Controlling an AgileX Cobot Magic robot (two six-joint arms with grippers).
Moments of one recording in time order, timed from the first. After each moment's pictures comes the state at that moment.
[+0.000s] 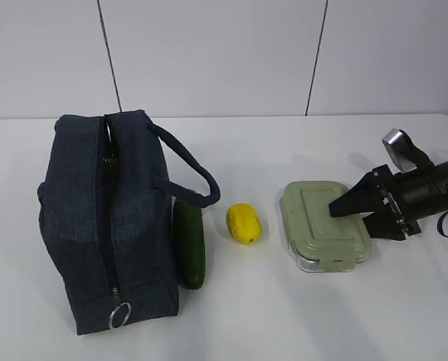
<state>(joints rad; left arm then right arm) 0.04 0.01 -0.51 -0.11 1.10 0.06 -0.24 2.20 -1.21 1.14 1.17 -1.02</state>
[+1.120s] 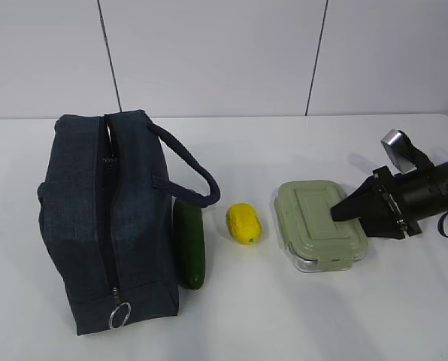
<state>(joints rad) 0.04 0.01 -0.51 -0.11 1.10 0.06 -0.23 2.20 -1.22 1.12 1.17 -1.02</state>
